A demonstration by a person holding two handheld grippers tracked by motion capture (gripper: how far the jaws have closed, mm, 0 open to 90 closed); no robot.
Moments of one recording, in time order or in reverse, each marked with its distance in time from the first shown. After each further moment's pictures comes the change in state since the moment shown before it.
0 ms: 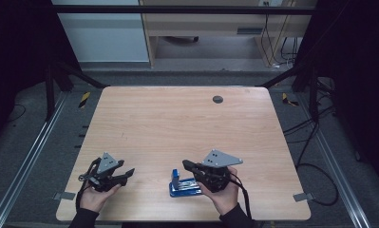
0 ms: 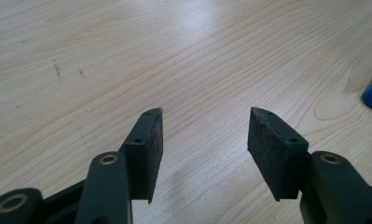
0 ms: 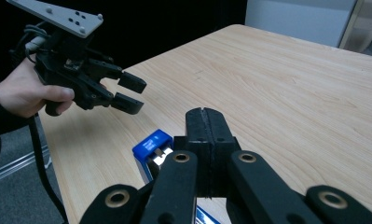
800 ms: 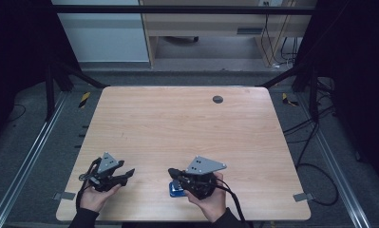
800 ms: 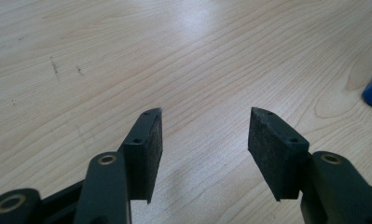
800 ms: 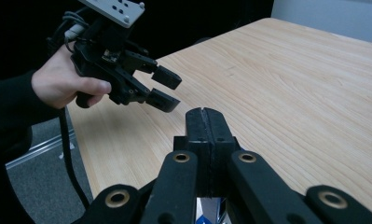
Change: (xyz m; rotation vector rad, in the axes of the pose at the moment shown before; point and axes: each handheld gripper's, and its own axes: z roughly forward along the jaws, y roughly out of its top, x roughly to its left) left arm 0.000 0.000 0.001 0.010 -0.005 0.004; right arm 0.029 0.000 0.020 0.039 0.075 -0.034
